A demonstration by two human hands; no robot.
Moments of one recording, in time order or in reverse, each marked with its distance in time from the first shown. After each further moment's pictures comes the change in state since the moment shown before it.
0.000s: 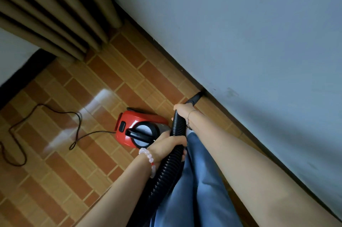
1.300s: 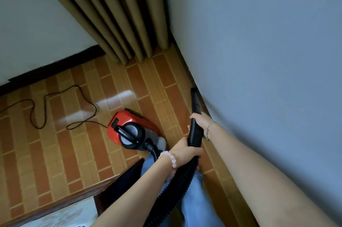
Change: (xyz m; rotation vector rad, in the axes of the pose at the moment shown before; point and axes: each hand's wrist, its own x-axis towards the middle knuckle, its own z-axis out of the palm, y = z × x) left_hand 0.008 0.074 0.042 0.089 0.205 0.191; right_hand -0.011 -0.095 -0.034 -0.125 -0.155 -0.155
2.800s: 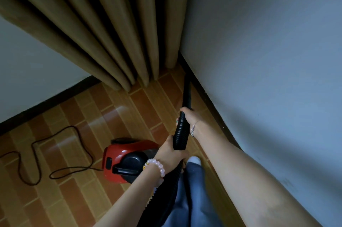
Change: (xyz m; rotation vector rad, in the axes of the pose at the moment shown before) left_hand 0.047 0.094 -0.281 0.110 0.026 0.006; right_hand 0.102 -0.179 0.200 0.381 0.105 0.059
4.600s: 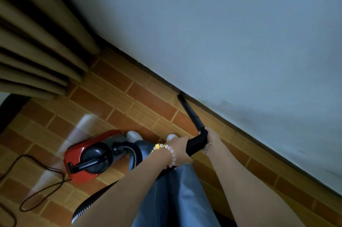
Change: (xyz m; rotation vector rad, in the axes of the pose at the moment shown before) left_hand -0.017 -0.061 0.218 1.167 -0.504 0.065; right_hand -0.099 0.200 -0.273 0.567 0.399 0.133
